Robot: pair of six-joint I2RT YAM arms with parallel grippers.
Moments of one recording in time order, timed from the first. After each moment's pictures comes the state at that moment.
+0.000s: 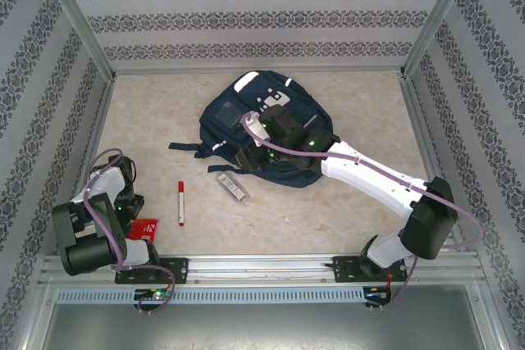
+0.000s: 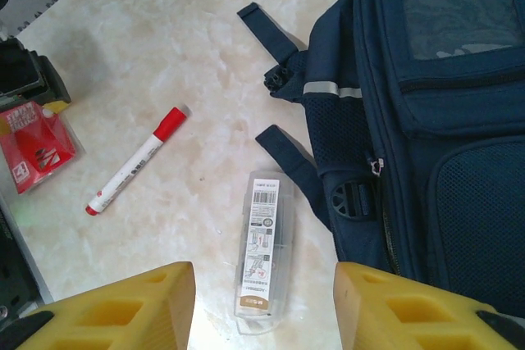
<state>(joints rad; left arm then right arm) 0.37 1.35 0.62 -0.96 -0.24 -1.09 0.84 1.50 1.30 -0.57 -0.16 0.16</state>
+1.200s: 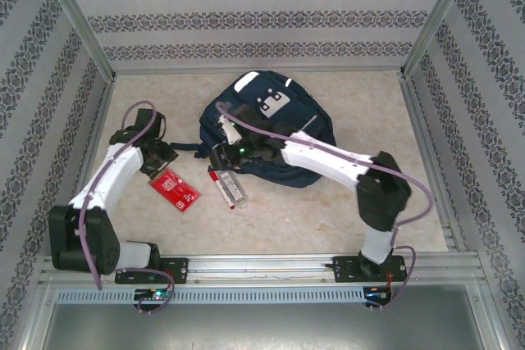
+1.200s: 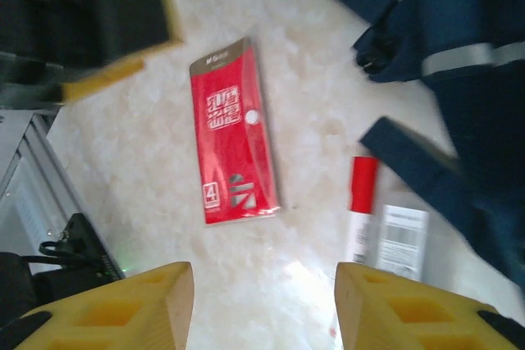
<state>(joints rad) 0.00 1.30 0.99 -0.92 -0.05 -0.87 0.88 1.87 1.51 -0.48 -0.38 0.50</state>
